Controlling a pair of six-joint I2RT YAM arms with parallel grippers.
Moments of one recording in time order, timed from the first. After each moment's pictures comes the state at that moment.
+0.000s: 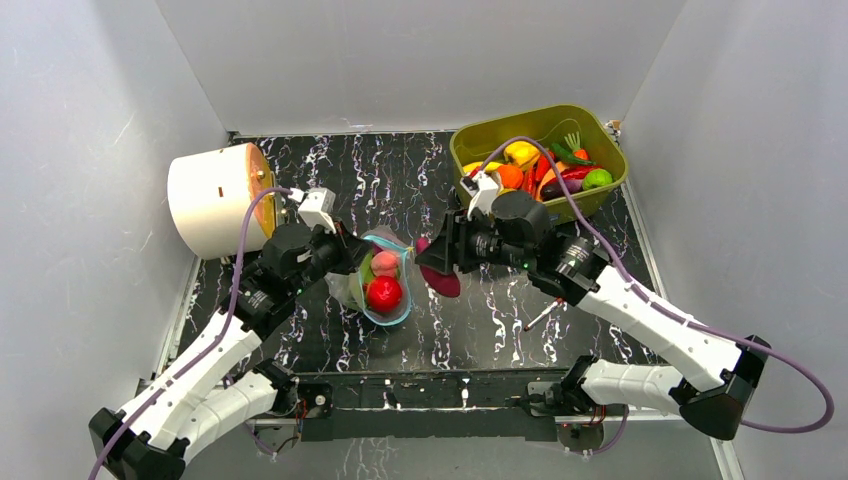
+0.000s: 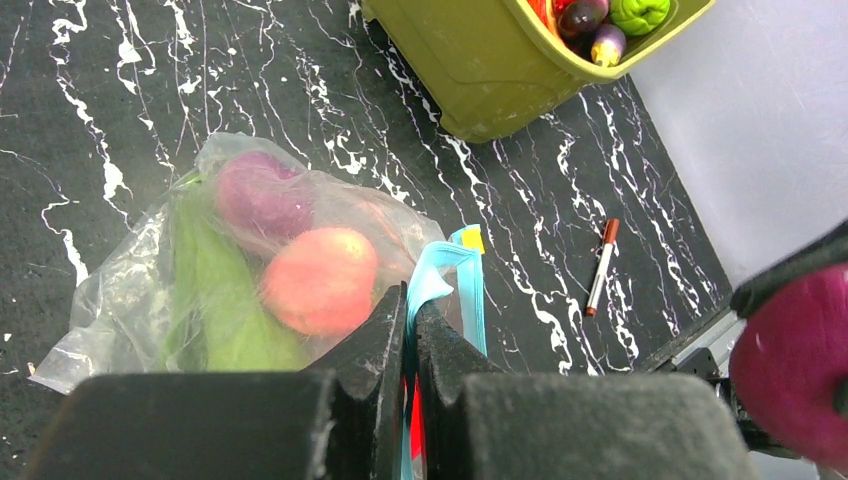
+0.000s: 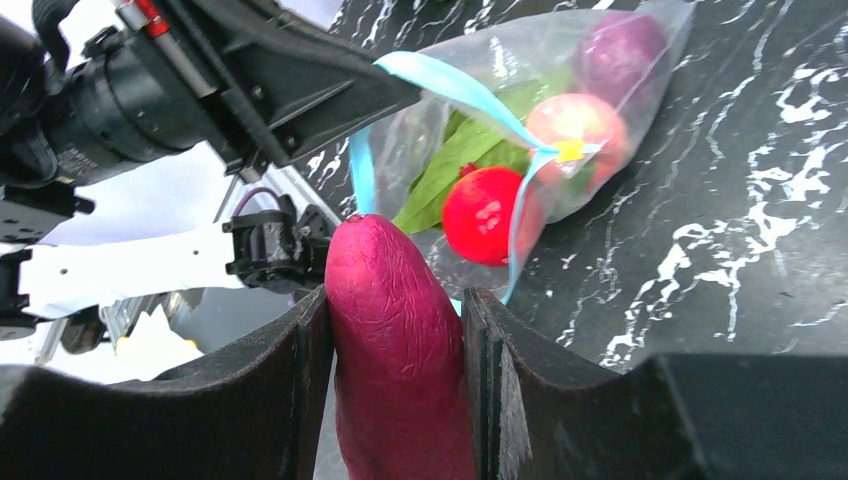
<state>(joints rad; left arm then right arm) -0.59 0.81 0.75 -0.29 0.02 -0.49 0.83 1.09 1.15 -0.45 -0.20 0.61</state>
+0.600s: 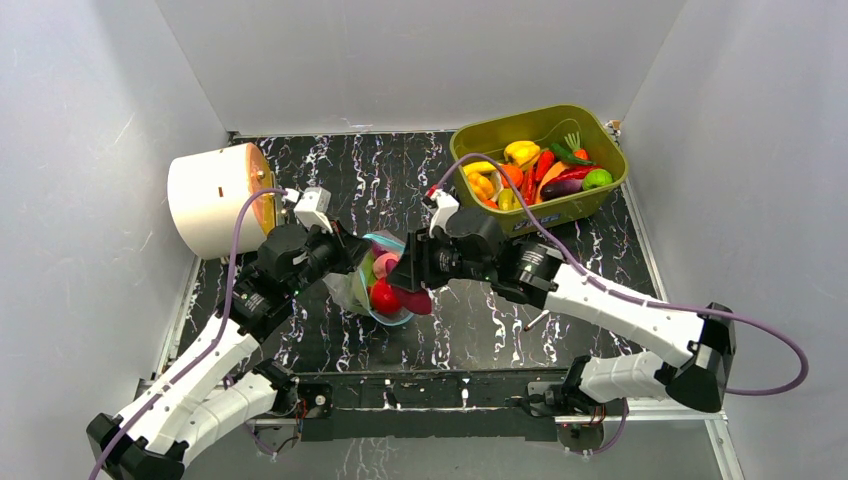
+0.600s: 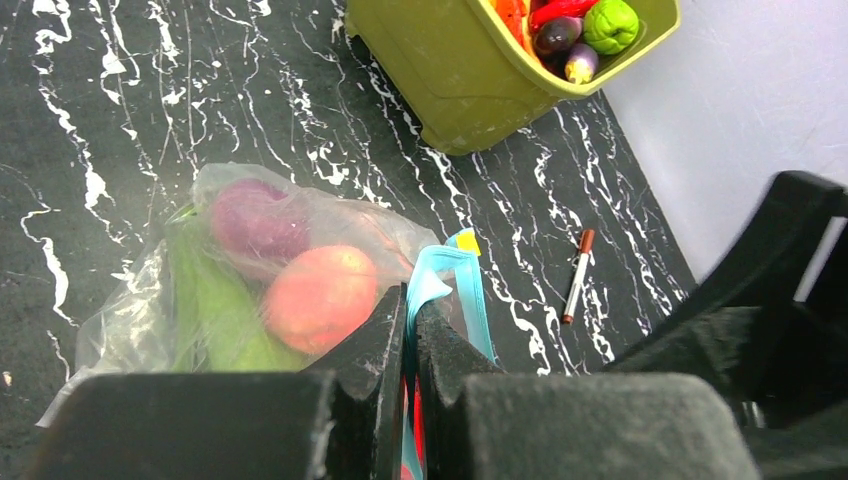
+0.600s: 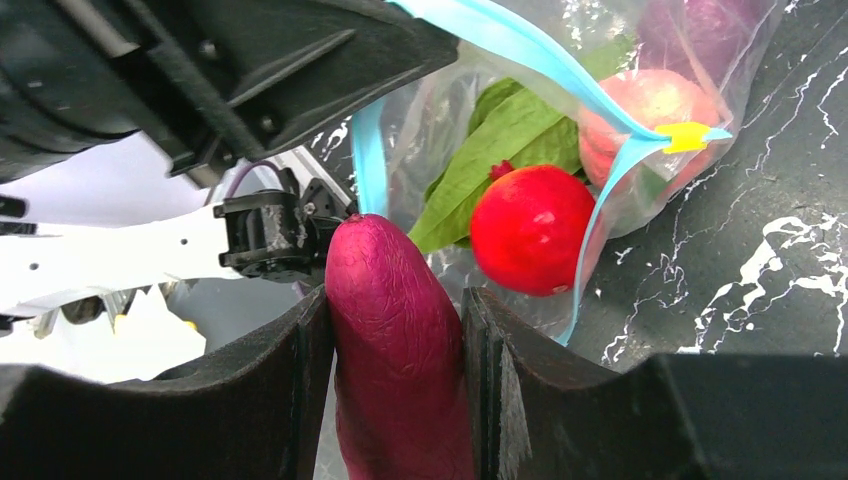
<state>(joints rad) -0.59 0.79 0.75 -0.28 0.02 -0.52 1.01 1.23 1.15 -0.36 -0.11 0.69</state>
